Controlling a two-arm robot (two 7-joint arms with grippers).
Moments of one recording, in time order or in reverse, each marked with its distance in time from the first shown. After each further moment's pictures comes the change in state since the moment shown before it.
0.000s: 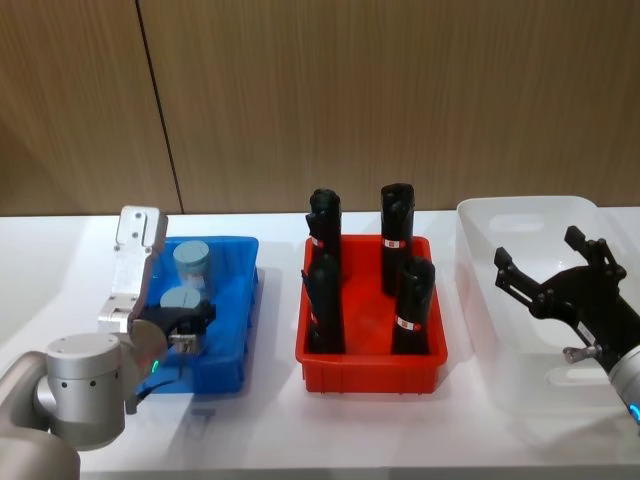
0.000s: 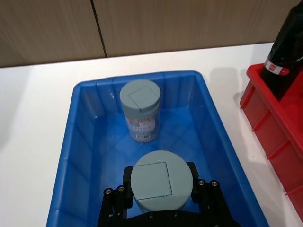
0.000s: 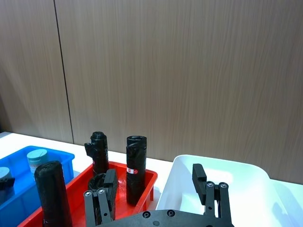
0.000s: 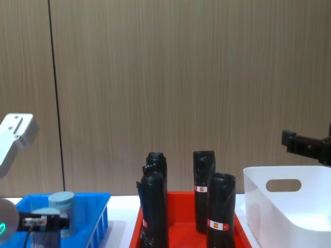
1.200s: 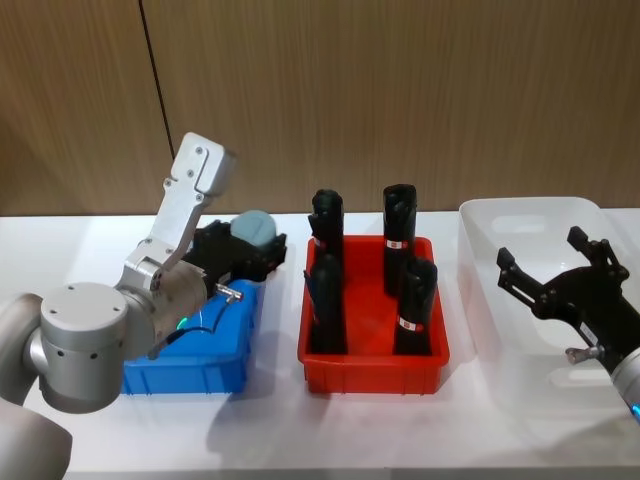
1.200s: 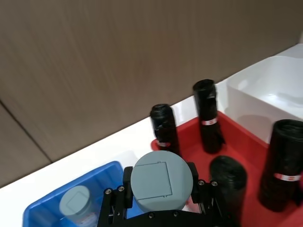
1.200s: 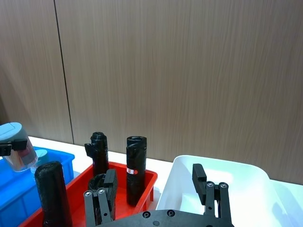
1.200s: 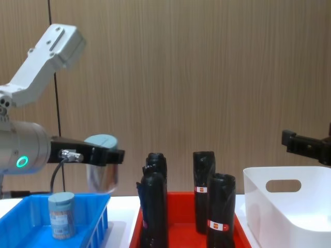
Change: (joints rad) left arm 0.019 0.047 0.028 -0.277 0.198 -0.031 -0.303; right arm 0.000 0.000 0.000 0.000 0.000 0.000 0.000
